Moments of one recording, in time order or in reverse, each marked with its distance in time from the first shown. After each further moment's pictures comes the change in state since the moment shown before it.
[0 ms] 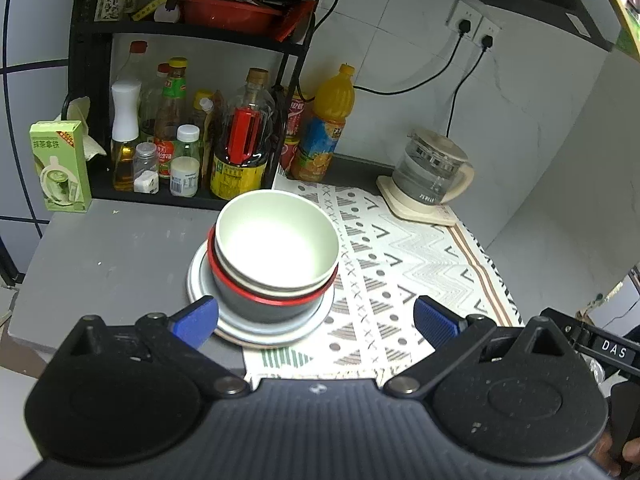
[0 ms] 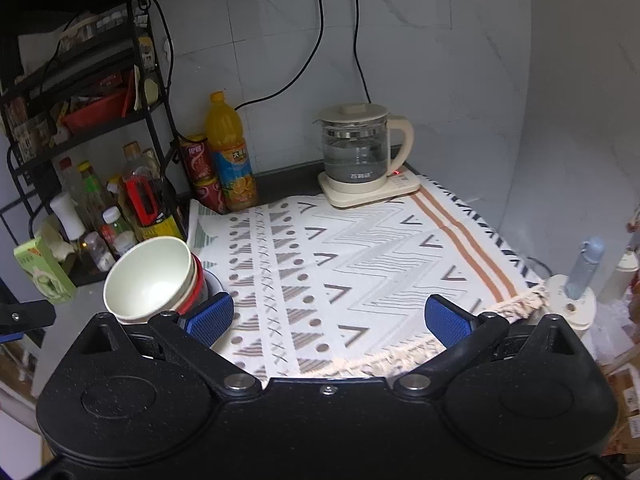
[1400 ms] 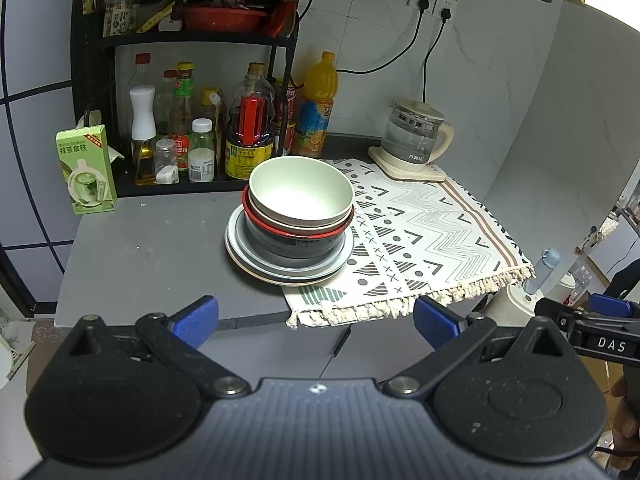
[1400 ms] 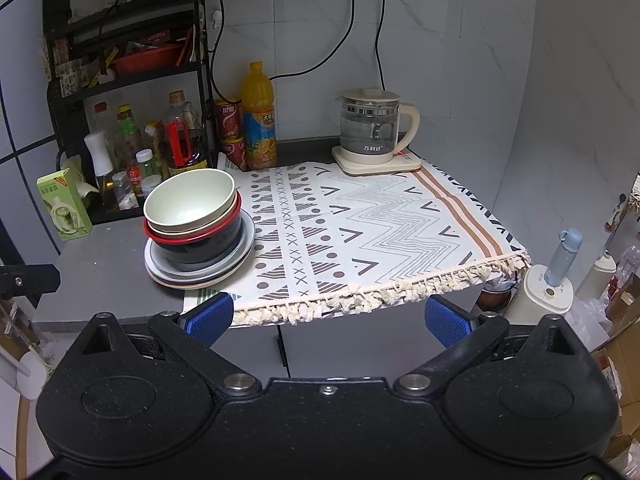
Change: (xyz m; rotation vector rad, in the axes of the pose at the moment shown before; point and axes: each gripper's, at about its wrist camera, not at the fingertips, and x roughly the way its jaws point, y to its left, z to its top) left arm -0.067 0.038 -0.064 0.159 0.003 -0.019; right arm -0.074 0.056 -0.083 -0.085 0.002 -0.037
